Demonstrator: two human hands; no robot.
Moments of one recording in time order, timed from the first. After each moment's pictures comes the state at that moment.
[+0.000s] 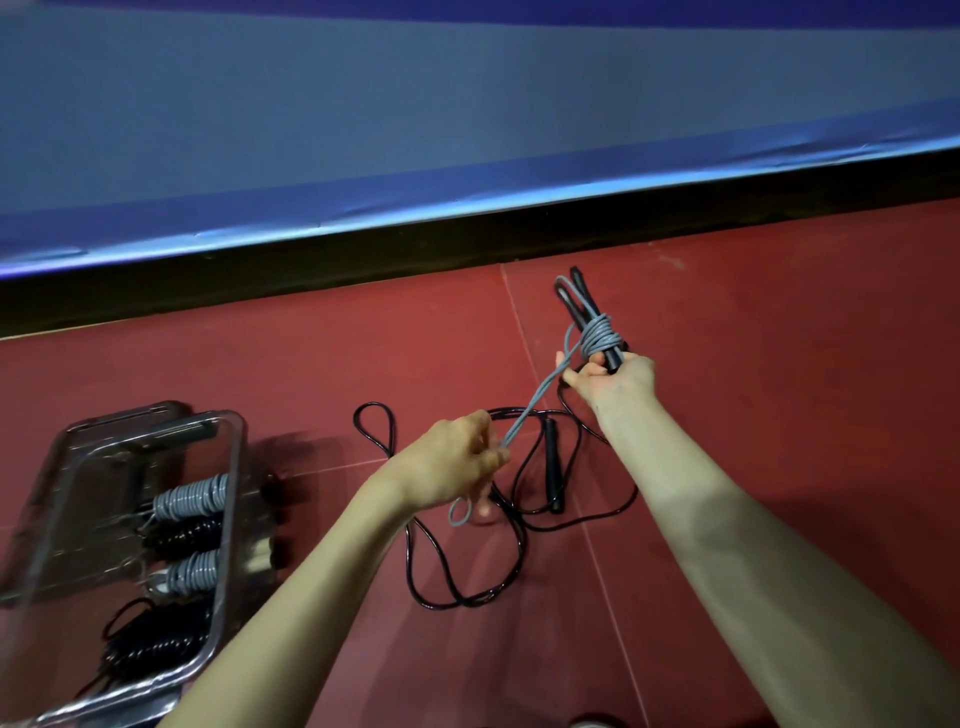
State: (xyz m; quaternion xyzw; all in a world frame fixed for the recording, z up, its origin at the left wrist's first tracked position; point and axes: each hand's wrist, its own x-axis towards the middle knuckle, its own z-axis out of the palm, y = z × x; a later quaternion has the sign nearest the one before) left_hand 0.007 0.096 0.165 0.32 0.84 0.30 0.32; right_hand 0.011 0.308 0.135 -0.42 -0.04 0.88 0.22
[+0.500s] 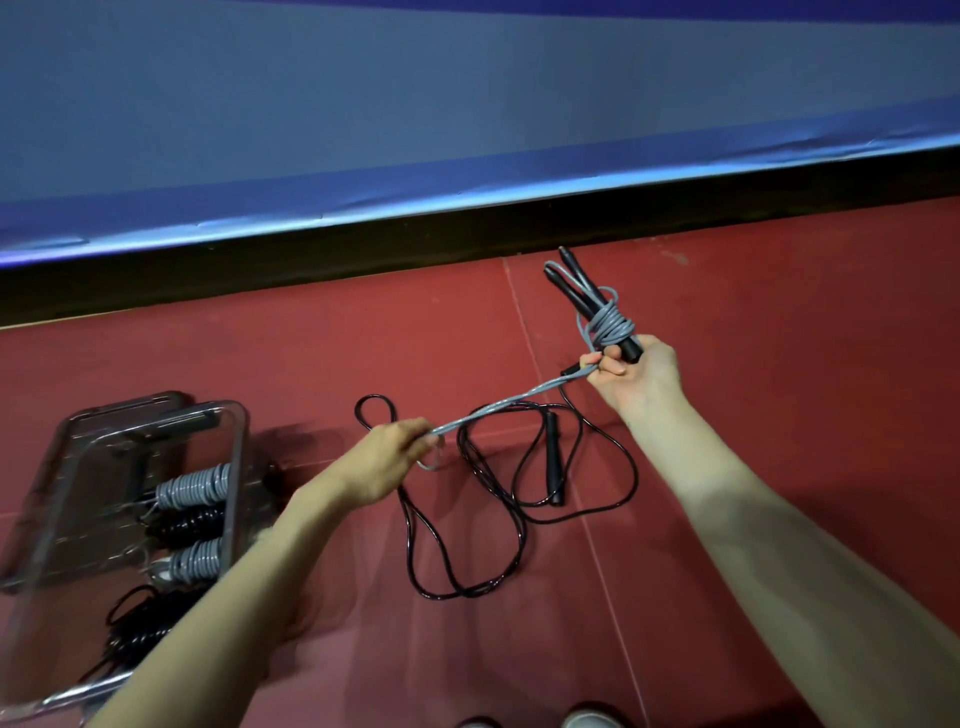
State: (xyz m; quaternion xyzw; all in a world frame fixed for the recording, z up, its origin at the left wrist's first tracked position) left_hand -0.037 0.041 0.114 0.30 0.89 0.25 0.24; right_hand 0.024 0.320 0.137 -0.38 -0.14 0.89 0.20
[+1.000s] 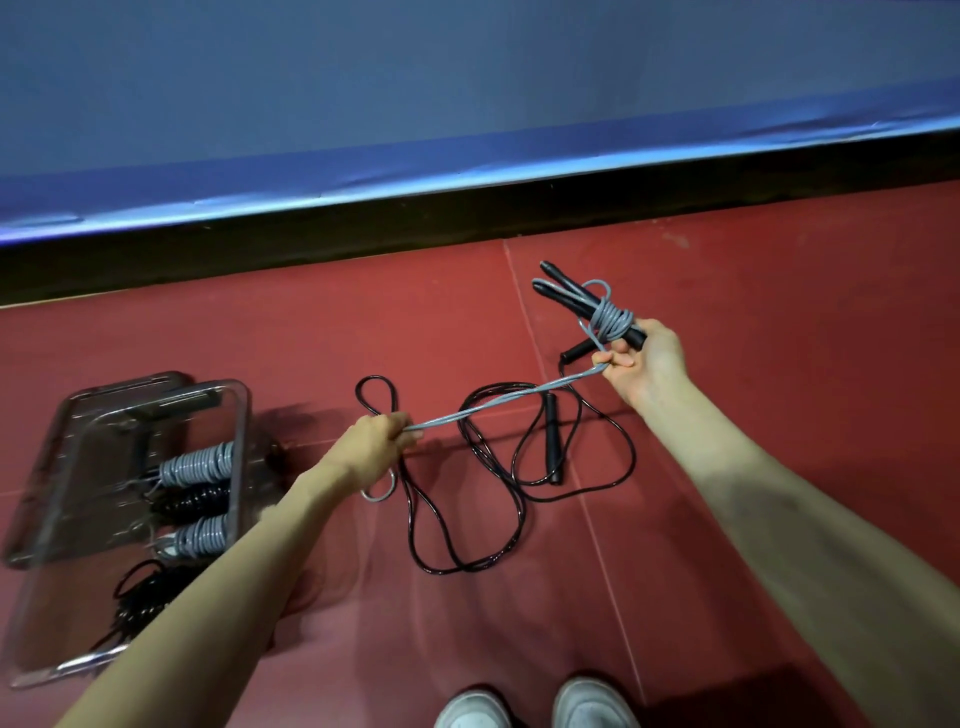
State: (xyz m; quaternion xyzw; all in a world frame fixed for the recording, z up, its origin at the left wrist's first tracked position) left_hand -0.048 0.026 0.078 0.24 0.93 0.18 0.23; right_hand 0.032 0.327 0.126 -0.39 -0.26 0.86 0.19
